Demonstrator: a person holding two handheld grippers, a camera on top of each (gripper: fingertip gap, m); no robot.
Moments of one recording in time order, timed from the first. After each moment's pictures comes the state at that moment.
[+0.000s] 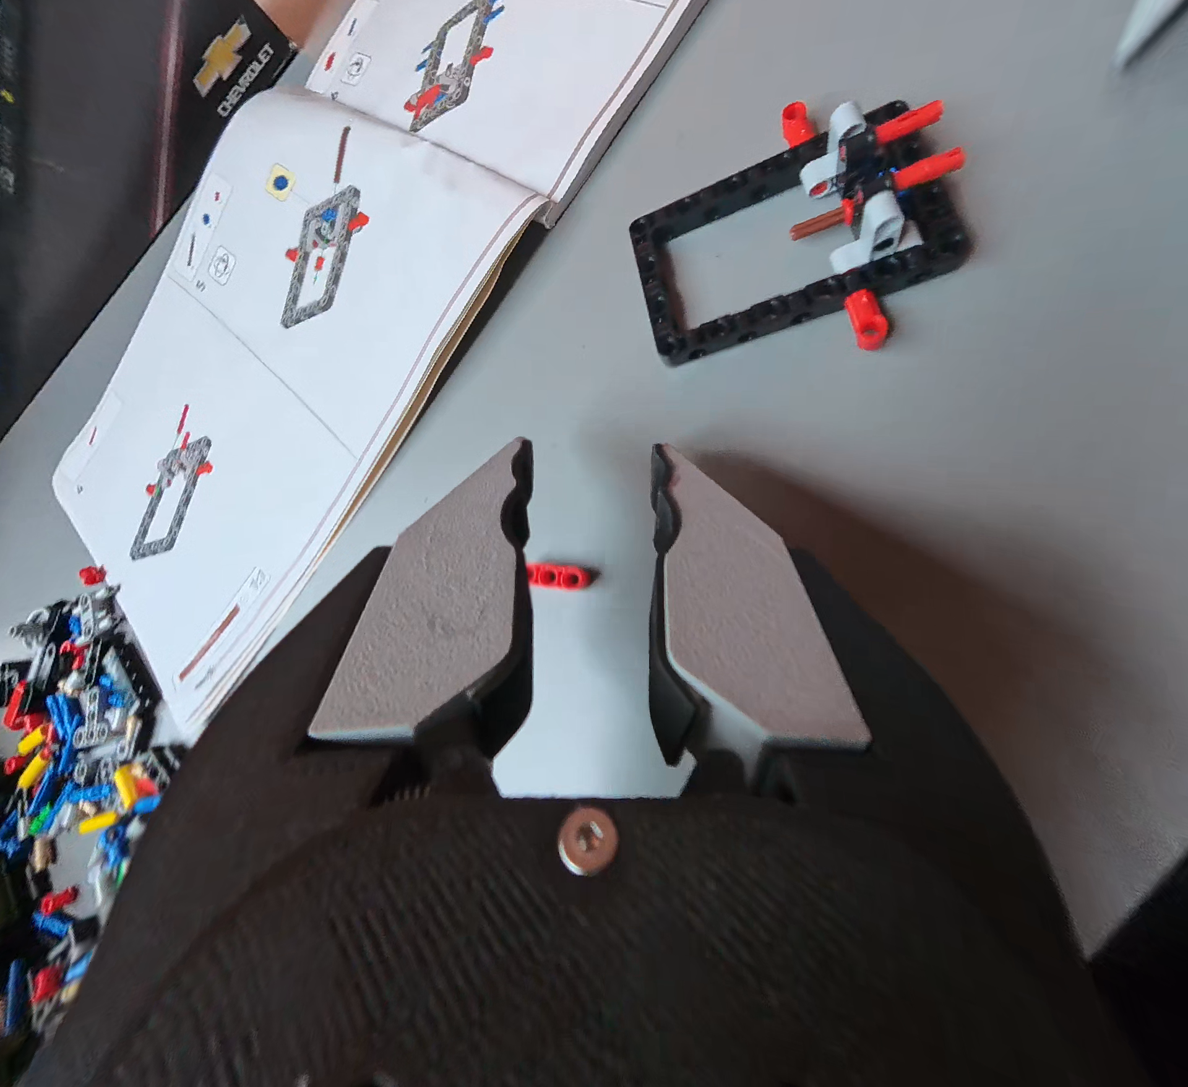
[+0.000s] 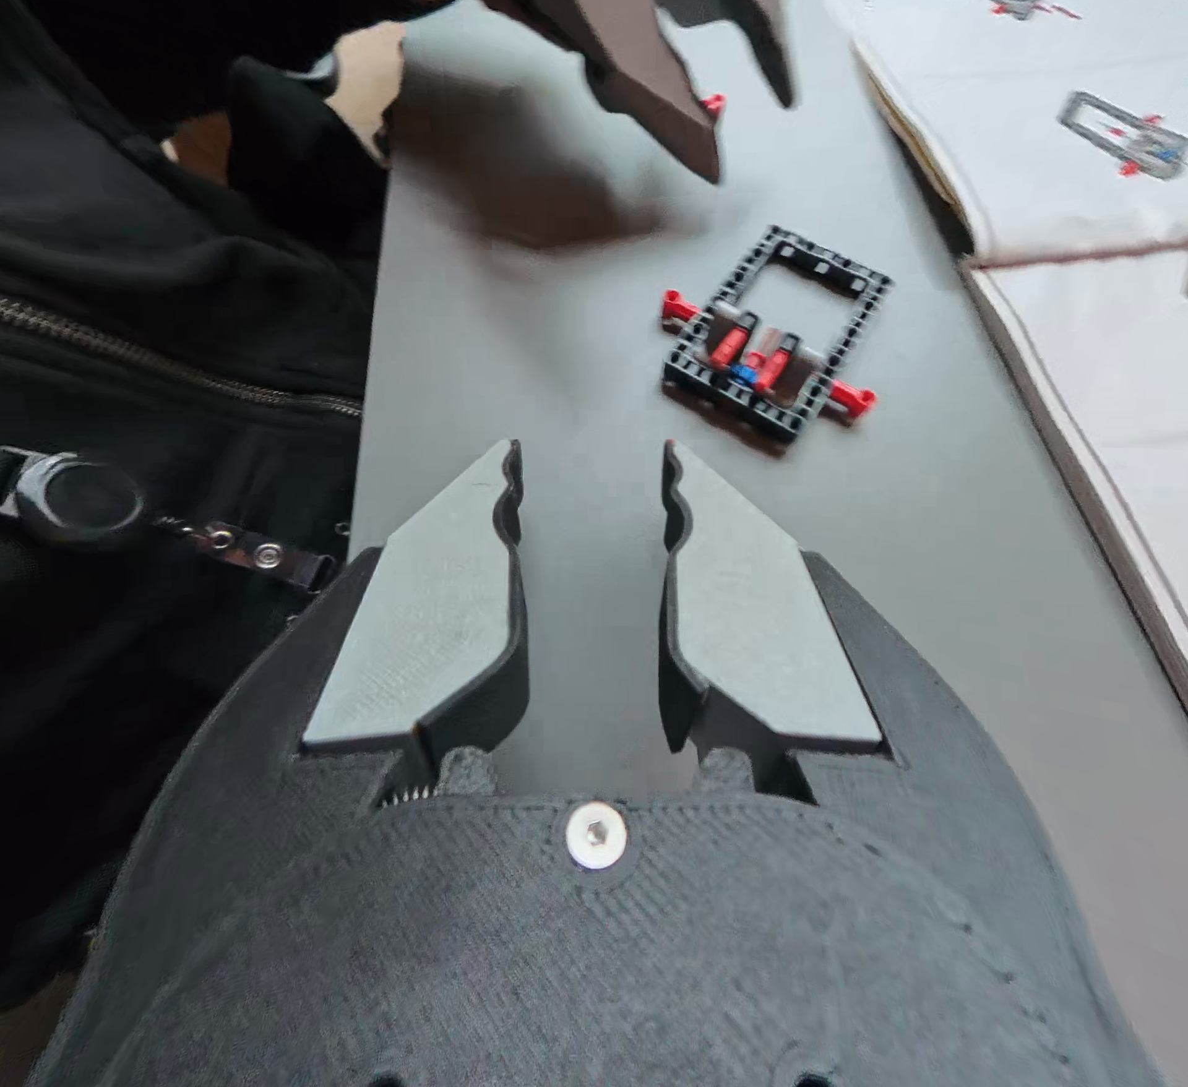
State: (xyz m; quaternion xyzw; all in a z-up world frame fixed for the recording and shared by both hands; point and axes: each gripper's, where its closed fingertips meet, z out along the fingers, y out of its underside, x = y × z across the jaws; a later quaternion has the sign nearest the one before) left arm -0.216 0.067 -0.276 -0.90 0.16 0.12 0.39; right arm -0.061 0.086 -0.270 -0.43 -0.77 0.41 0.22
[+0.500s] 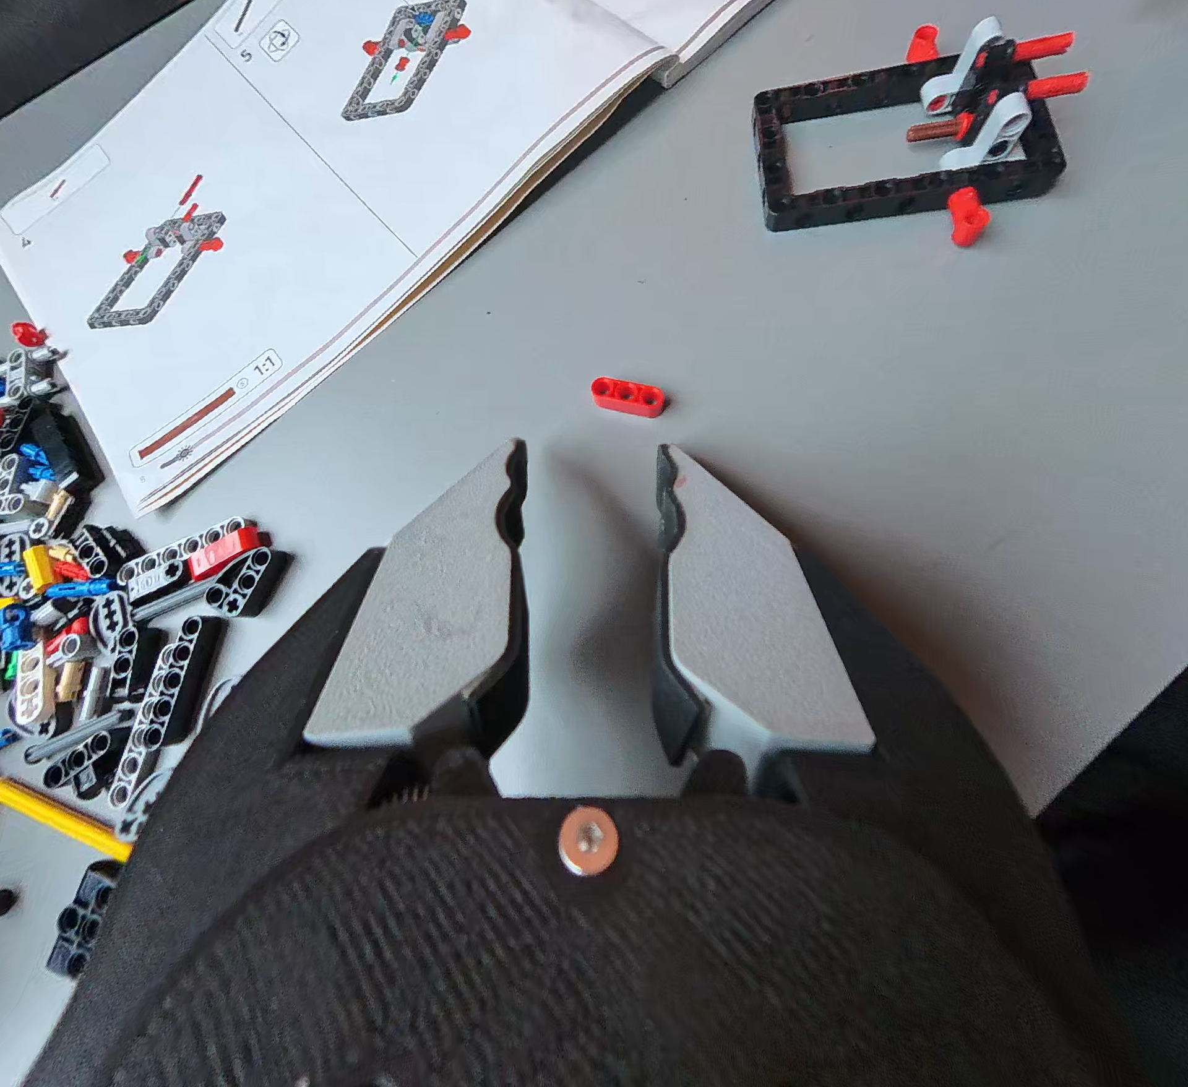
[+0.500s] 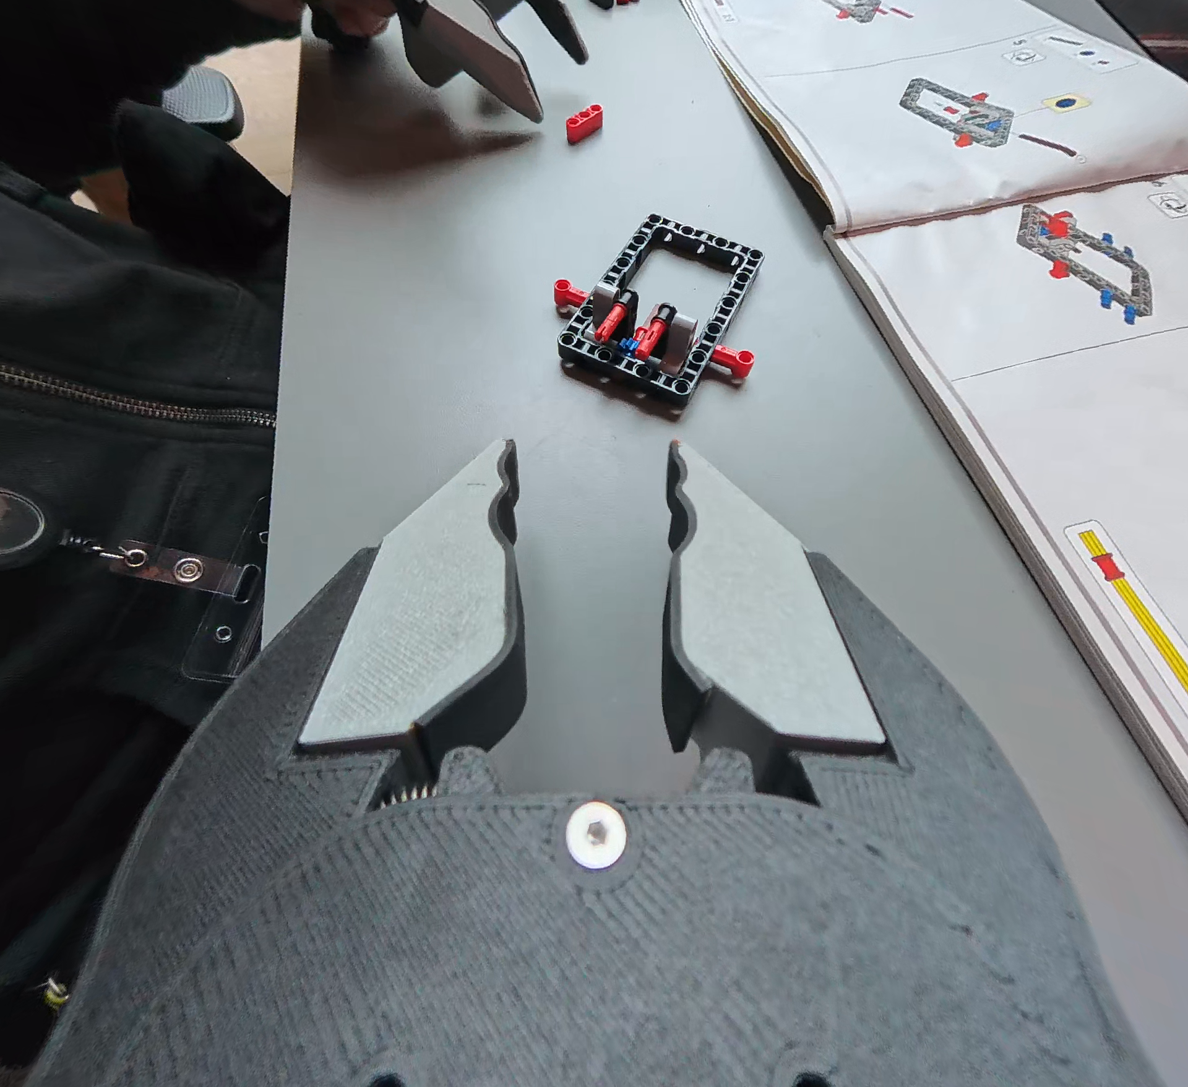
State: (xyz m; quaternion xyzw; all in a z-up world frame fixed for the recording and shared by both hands) left arm -0.254 0.015 -0.284 -0.91 0.05 0.06 0.41; right arm -0.066 0.119 -0.266 -0.46 -0.74 0.41 0.25
